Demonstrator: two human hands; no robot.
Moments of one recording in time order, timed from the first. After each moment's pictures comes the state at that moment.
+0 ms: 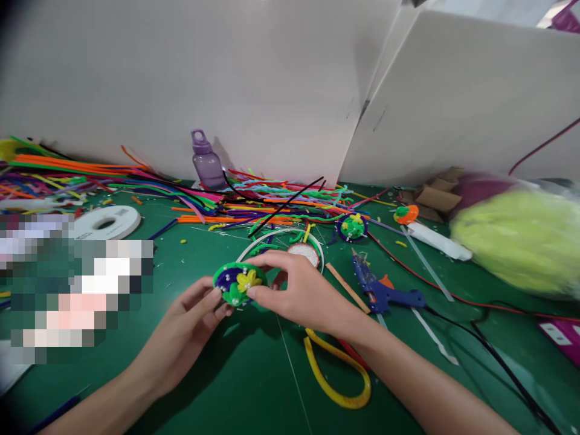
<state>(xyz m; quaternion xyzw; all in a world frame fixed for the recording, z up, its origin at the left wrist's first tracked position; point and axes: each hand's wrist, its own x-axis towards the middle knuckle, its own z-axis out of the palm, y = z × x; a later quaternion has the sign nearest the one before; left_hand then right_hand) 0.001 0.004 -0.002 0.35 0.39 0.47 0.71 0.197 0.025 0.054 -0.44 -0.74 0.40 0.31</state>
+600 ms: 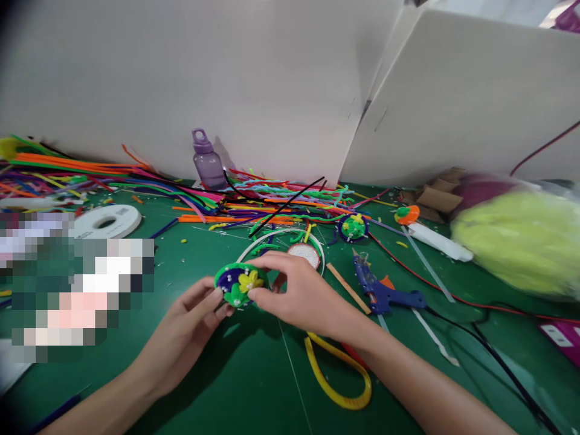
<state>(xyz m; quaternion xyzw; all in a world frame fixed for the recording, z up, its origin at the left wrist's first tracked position) 0.002 0.004 -0.002 0.35 0.39 0.47 0.71 0.195 0.024 0.055 -0.43 -0.76 0.37 0.31</state>
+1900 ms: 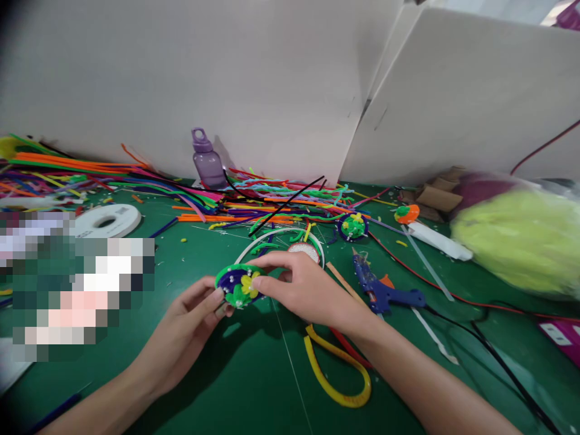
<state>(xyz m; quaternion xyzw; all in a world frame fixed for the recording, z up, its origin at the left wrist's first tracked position) 0.002 0.004 -0.001 0.37 0.40 0.47 0.69 0.199 0.026 0.060 -0.46 -0.71 0.45 0.30</state>
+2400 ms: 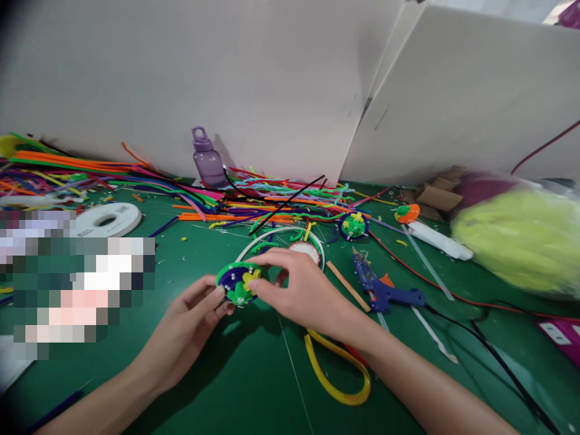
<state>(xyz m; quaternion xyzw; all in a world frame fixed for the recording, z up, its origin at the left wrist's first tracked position) 0.001 0.001 0.000 0.37 0.40 0.47 0.70 0.193 0.022 0.058 -0.46 -0.76 0.34 0.32</state>
